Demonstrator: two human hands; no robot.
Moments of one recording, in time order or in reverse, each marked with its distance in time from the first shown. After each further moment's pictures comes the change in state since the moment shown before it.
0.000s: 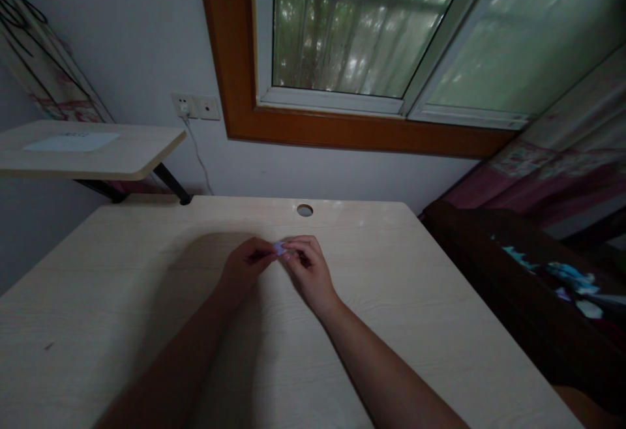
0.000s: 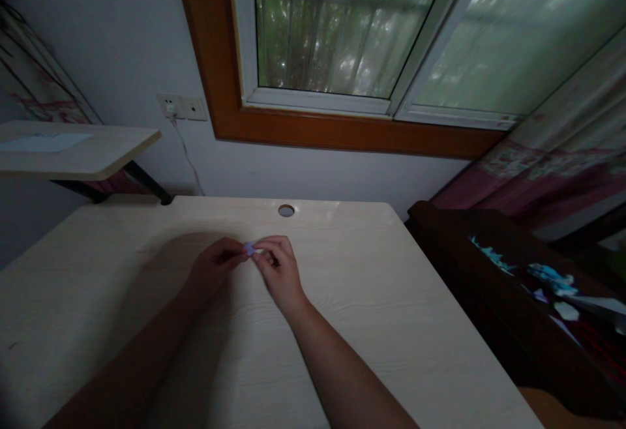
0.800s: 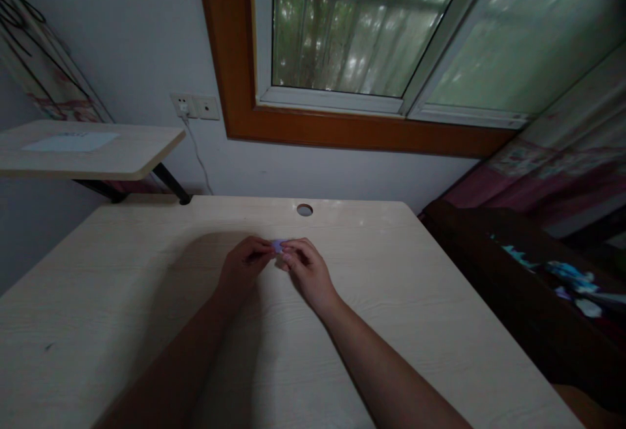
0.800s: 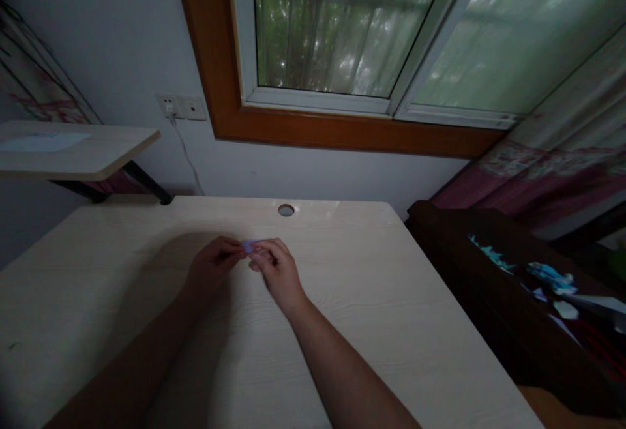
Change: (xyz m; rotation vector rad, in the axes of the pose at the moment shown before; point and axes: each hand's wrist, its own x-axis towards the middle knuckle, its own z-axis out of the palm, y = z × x) left_hand -0.002 -0.010 0.000 0.052 0.081 0.178; right_hand 0.000 0.009 0.005 0.229 -0.069 0.119
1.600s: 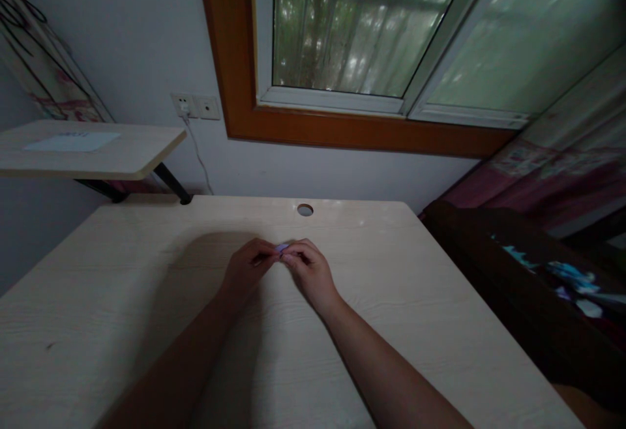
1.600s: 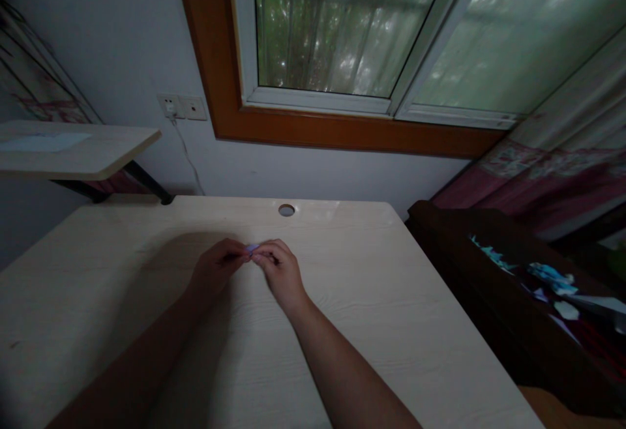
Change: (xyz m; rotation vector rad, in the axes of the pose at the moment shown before) left_hand -0.001 0.004 0.002 0.115 -0.083 0.018; right_hand 0.002 -0.005 -0.006 -0.222 0.022 -0.094
